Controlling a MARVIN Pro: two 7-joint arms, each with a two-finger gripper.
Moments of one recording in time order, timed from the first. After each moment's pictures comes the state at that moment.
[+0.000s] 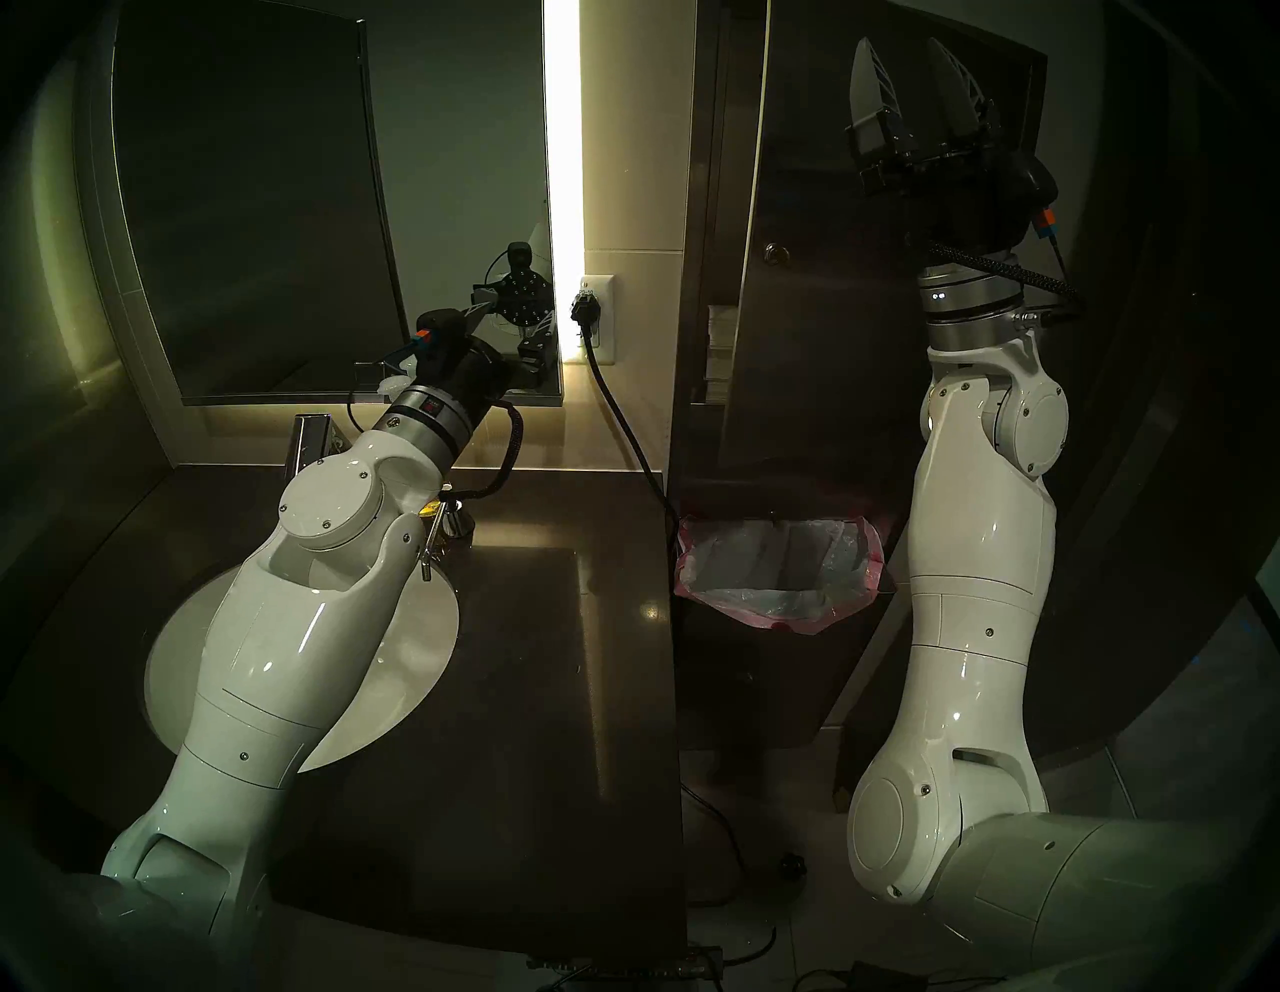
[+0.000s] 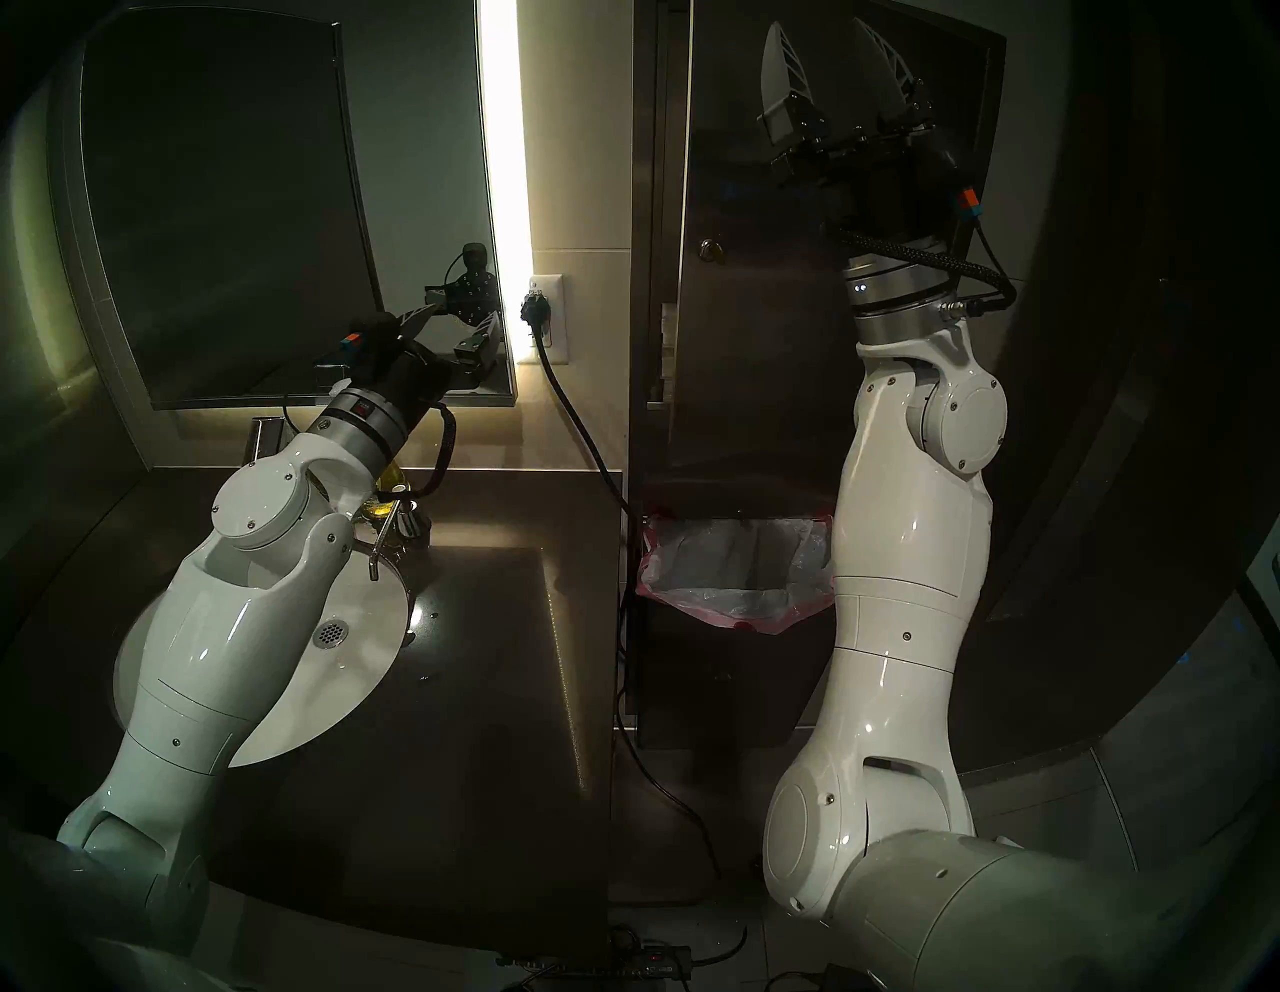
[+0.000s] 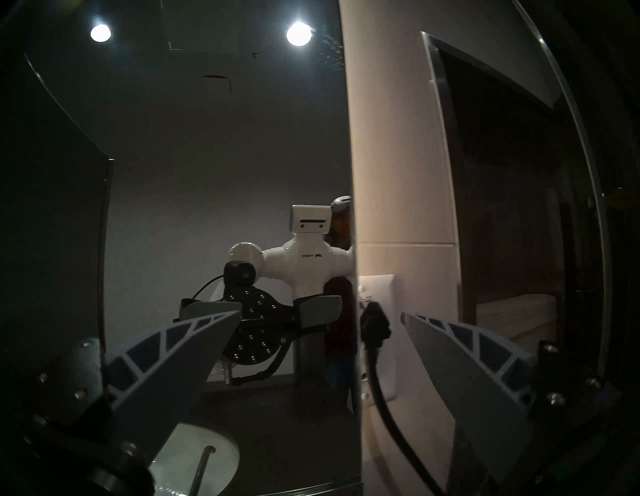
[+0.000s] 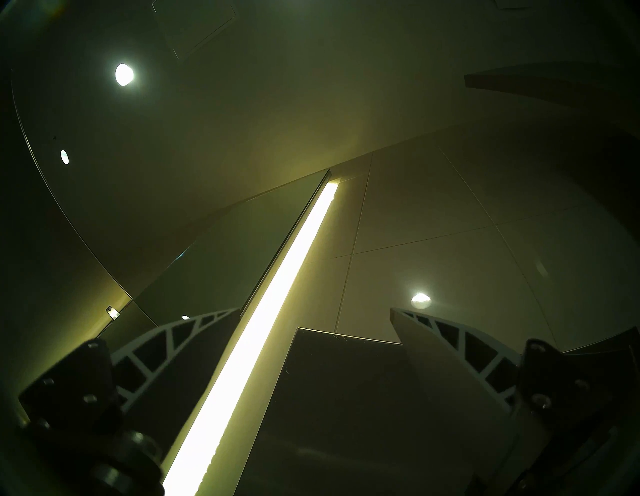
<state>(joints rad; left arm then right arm) 1.31 -1.12 -1.37 -1.84 -0.50 0.08 -0.07 -1.02 -1.63 1.82 -1.70 0.41 -0.39 0.82</state>
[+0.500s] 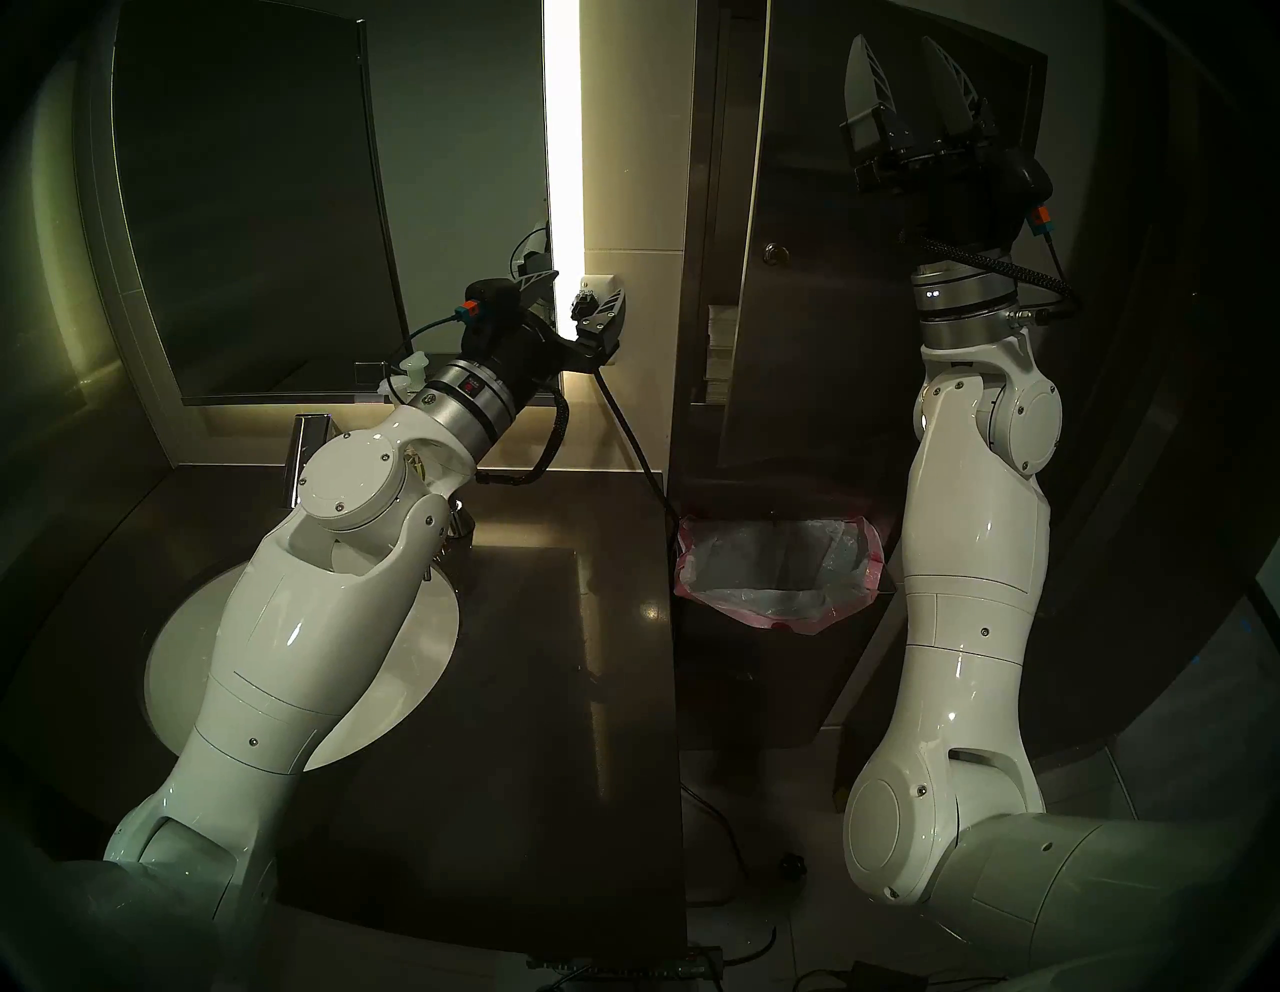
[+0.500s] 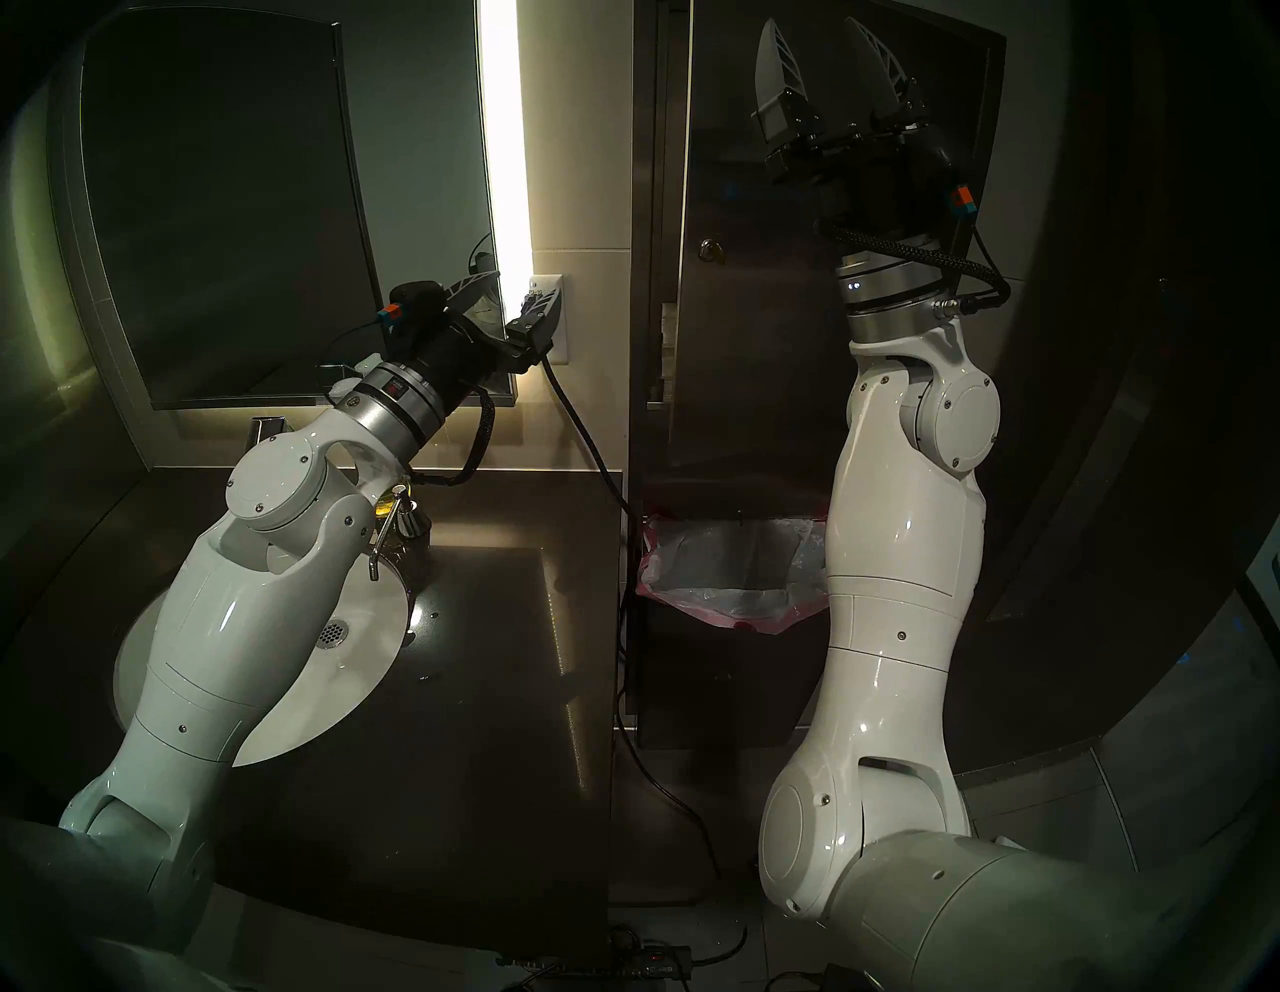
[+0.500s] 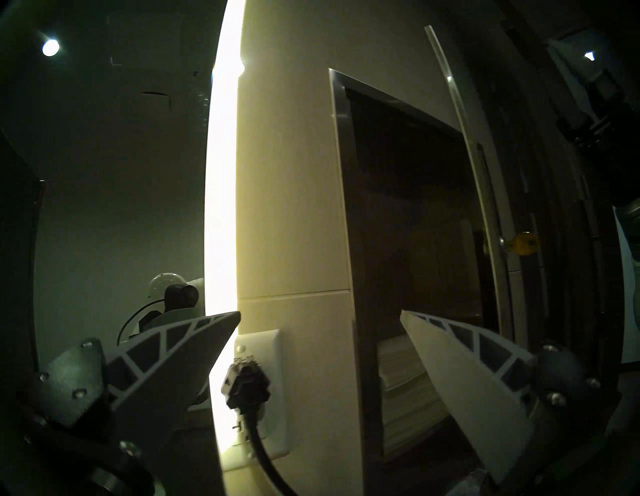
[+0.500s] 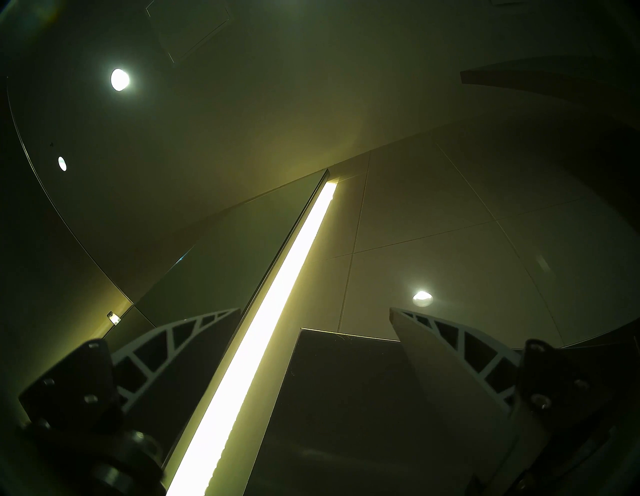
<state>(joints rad) 1.24 -1.13 -1.30 -1.85 -0.53 0.07 -0.19 -1.02 -1.64 1.82 -1.70 0.42 -0.37 0.81</state>
